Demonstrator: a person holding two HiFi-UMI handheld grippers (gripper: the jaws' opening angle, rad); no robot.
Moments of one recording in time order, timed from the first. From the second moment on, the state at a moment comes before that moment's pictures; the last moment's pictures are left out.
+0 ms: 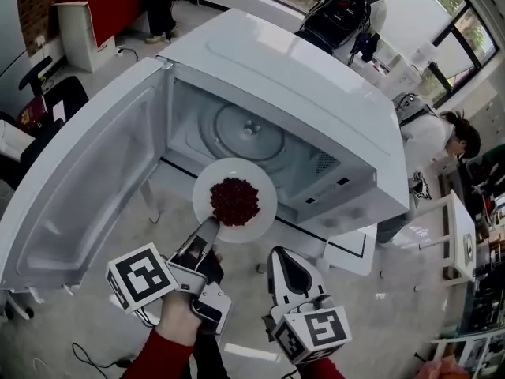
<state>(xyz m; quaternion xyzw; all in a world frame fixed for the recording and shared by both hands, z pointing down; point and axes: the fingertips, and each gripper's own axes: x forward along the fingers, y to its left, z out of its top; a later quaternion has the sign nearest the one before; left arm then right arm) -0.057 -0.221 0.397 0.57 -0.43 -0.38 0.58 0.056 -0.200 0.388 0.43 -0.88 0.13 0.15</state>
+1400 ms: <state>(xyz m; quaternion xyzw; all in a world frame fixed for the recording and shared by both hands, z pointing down) -0.077 -0.393 0.388 0.56 -0.49 -0.33 0.58 0.013 -0.310 0.343 0.42 -0.89 0.09 0.12</state>
